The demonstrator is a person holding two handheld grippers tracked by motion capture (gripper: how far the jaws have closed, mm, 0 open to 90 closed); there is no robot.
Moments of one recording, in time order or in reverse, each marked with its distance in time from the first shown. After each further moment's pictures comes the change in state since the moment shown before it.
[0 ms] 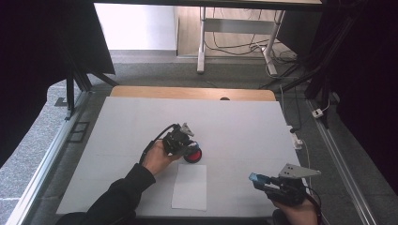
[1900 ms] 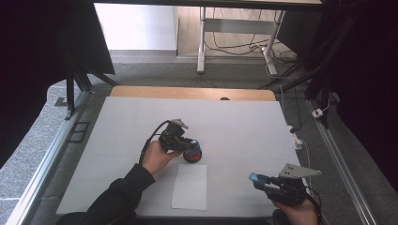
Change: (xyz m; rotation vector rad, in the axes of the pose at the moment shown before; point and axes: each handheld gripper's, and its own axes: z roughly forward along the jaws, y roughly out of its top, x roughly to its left) left arm 0.011 -0.001 -0.005 -0.050 -0.129 -0.161; right arm 0.000 0.000 -0.001 -0.001 0.001 0.002
